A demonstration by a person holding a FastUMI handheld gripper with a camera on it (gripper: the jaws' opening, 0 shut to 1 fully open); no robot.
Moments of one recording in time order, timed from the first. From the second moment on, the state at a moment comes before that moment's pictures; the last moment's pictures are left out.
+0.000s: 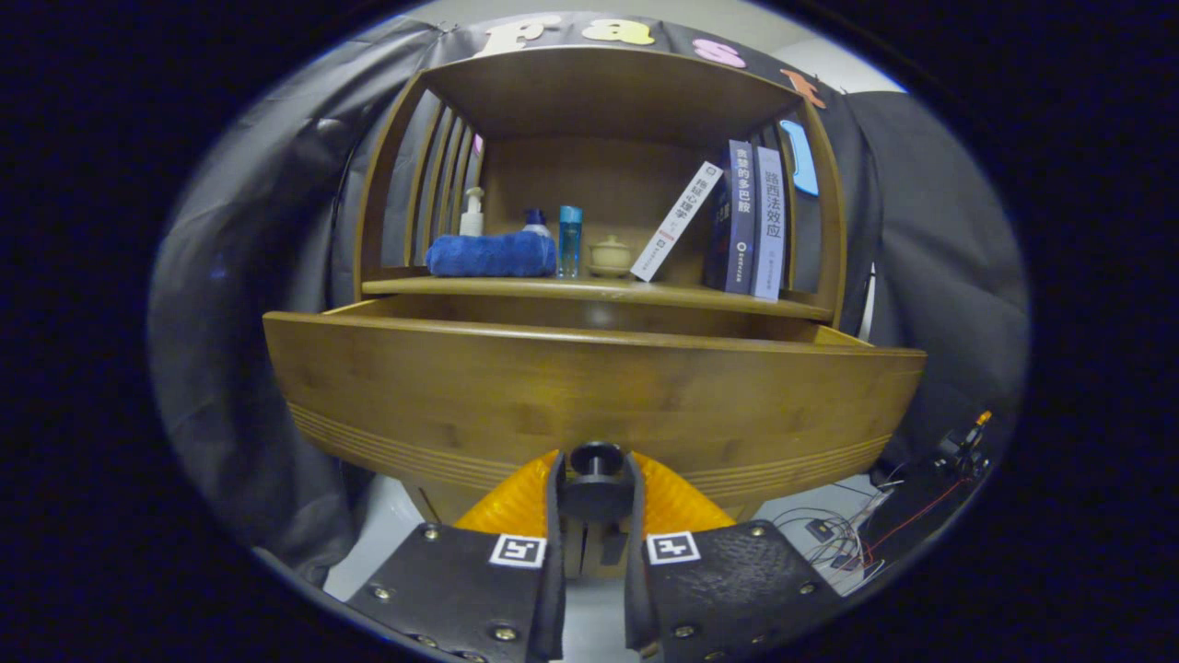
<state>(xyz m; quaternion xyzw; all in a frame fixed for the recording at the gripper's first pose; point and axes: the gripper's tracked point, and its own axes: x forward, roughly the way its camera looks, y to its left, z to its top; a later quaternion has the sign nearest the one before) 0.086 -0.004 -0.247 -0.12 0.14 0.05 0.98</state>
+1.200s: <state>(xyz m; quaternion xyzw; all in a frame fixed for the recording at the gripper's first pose) -0.004 -0.014 -0.251 -0.12 0.17 0.09 0.97</state>
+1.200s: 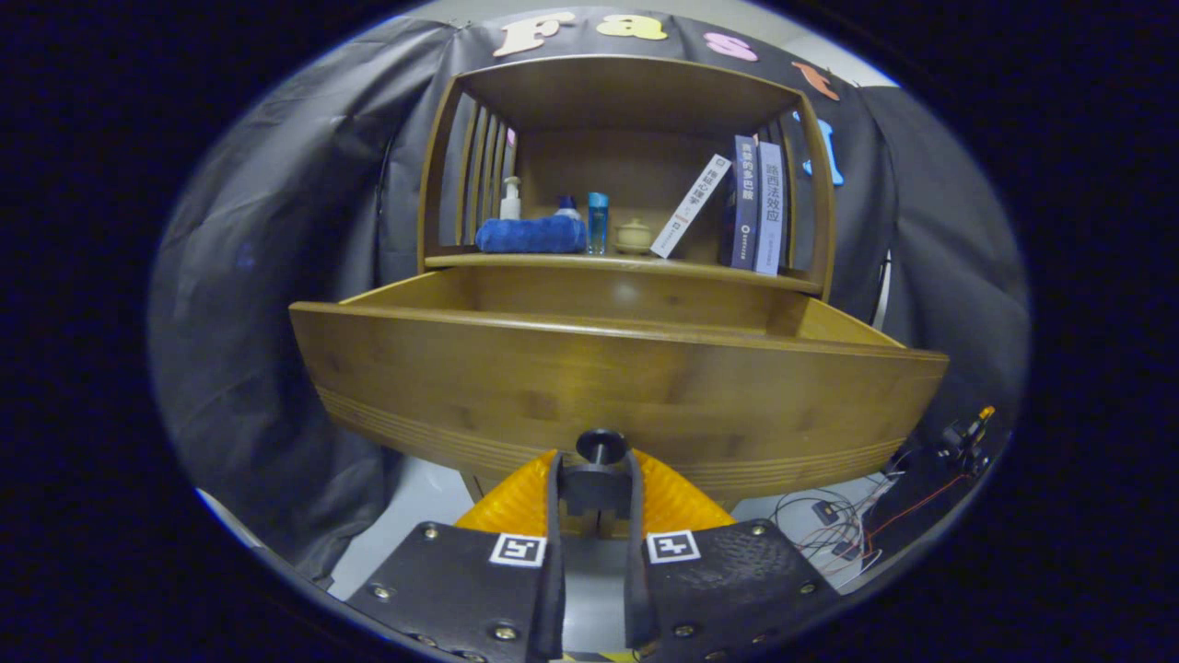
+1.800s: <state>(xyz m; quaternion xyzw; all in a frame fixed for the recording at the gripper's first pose) -0.011 -0.024 -0.231 -0.11 0.19 0.07 0.97</state>
